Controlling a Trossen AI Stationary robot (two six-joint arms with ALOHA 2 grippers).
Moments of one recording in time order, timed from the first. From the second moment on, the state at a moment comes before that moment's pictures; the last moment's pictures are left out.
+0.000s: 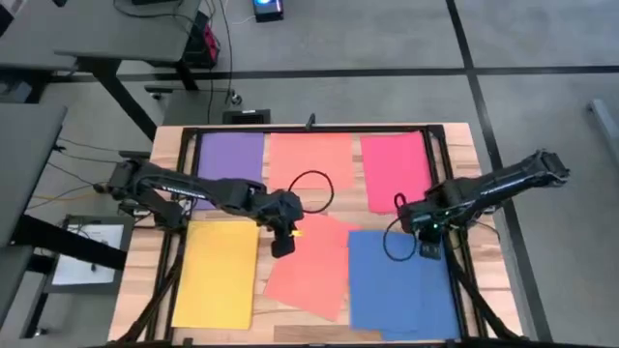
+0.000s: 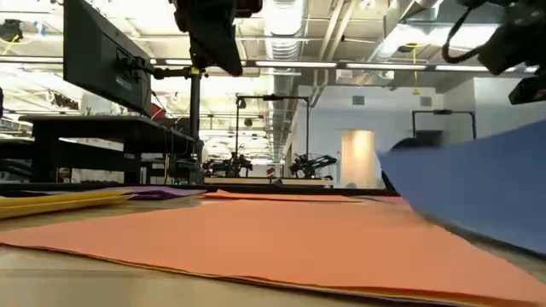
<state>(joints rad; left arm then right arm) -0.15 1.58 1.31 -0.69 -0.01 -0.33 0.28 1.07 0.79 -1.21 -0.31 0.47</state>
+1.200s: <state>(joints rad) -0.14 1.57 1.31 -0.70 -0.01 -0.25 0.53 1.25 0.71 -1.31 -0.30 0.23</state>
